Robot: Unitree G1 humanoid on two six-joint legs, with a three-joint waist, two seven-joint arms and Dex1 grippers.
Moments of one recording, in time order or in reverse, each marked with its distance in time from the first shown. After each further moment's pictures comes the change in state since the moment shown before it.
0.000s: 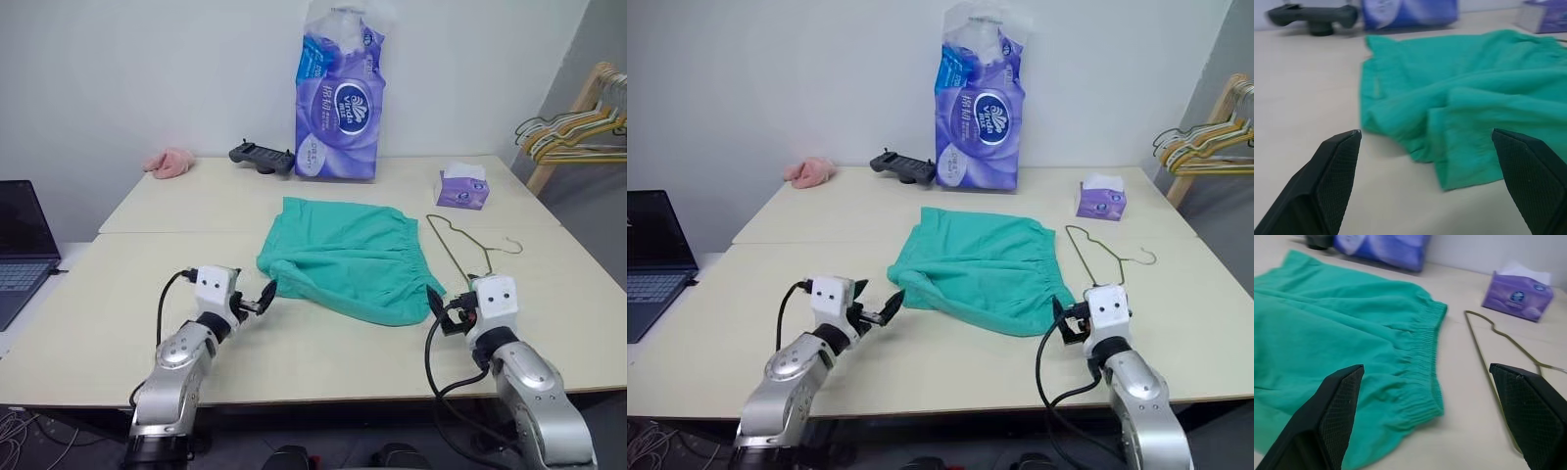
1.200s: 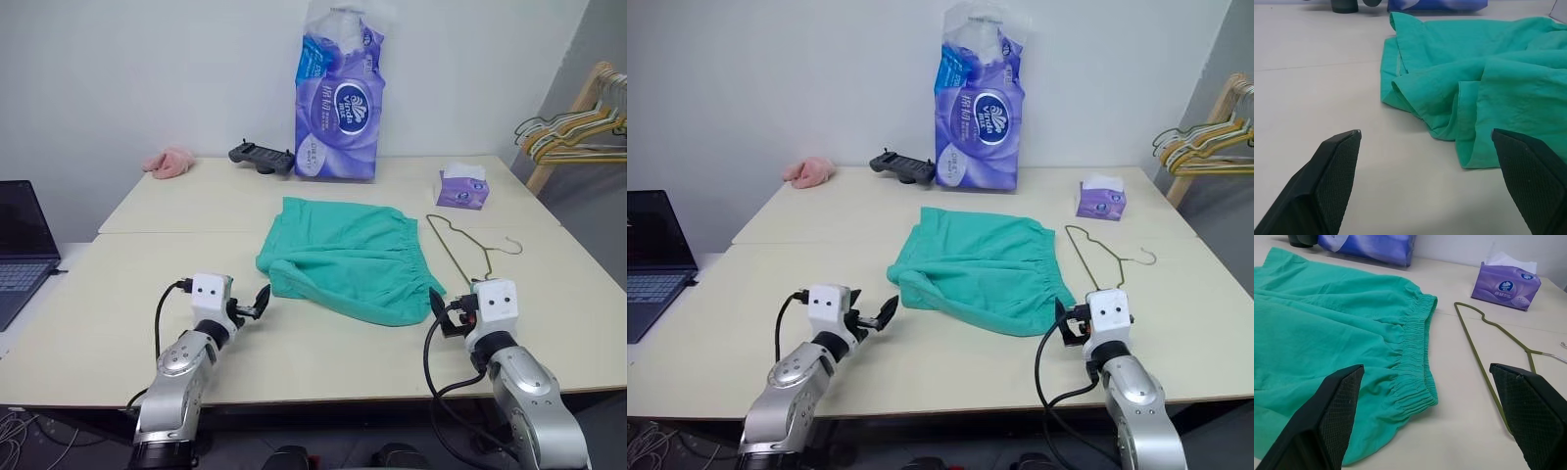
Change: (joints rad) left arm 0.059 -0.088 0.055 0.014 0.027 0.014 0.167; right arm 0.043 0.098 -0.004 -0.009 -0.060 -0.014 -0.135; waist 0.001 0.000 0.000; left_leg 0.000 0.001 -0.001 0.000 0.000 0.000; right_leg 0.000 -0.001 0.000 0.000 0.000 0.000
